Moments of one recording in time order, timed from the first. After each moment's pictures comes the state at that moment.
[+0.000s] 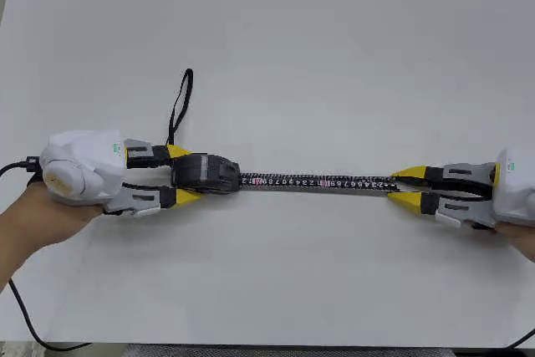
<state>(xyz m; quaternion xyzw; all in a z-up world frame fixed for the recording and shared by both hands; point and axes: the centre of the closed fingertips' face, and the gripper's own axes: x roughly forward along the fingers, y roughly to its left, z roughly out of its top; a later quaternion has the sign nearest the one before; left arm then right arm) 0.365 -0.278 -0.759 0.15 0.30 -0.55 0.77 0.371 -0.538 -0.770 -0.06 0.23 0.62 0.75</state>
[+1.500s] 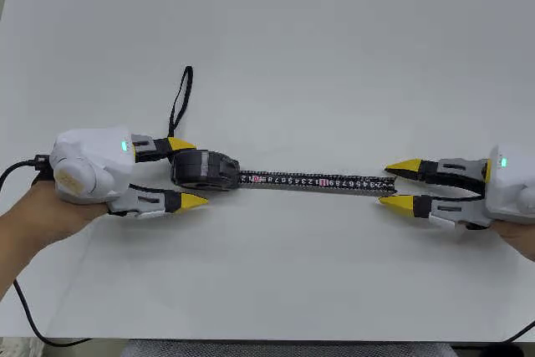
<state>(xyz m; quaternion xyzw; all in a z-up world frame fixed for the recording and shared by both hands) 0.363 -0.282 -0.760 0.16 0.31 -0.54 0.77 0.364 -0.529 -0.764 -0.06 0.24 0.61 0.75</state>
